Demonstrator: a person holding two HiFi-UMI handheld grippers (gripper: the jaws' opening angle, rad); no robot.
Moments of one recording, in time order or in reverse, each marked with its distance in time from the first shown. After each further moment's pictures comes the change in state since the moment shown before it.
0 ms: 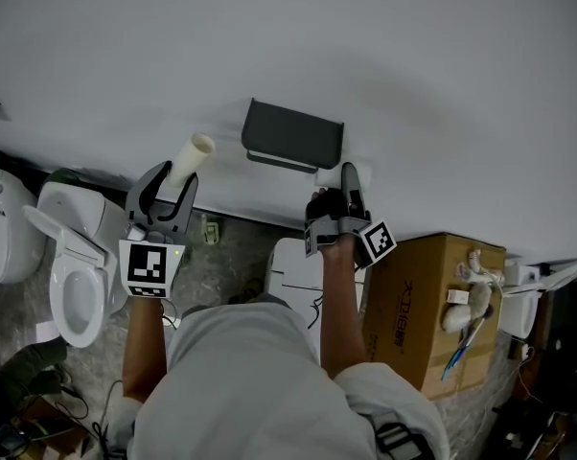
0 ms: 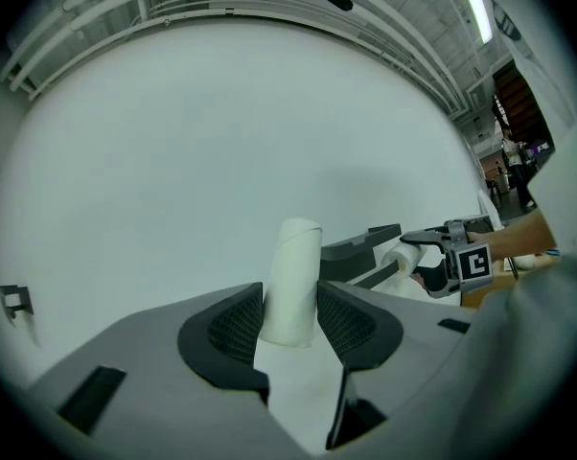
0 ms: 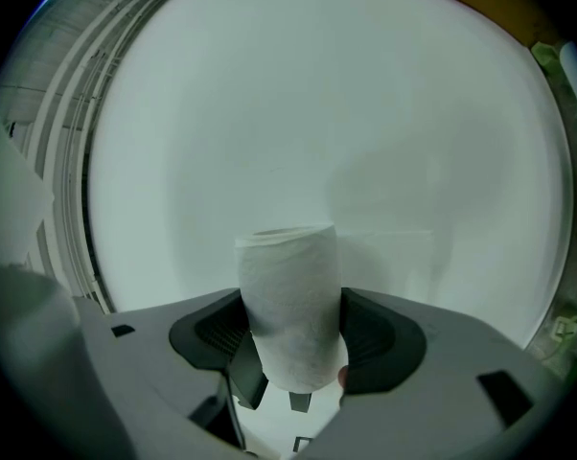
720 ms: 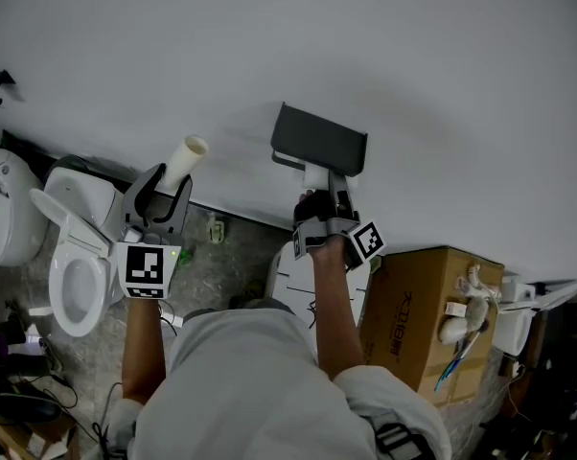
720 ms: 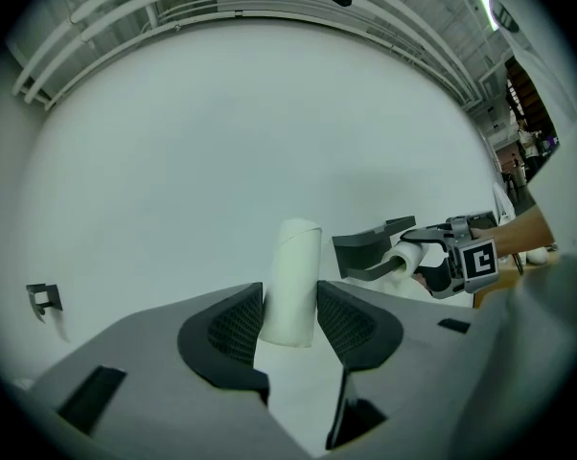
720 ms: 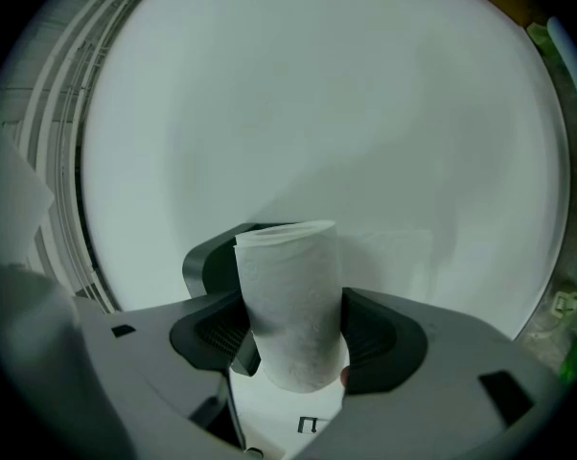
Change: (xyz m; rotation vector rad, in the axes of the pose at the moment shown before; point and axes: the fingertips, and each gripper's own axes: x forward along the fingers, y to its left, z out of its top) left arm -0.041 0.045 -0.016 -0.004 0.034 0.101; right arm 0.017 0.001 -0.077 0.030 0.107 -0.012
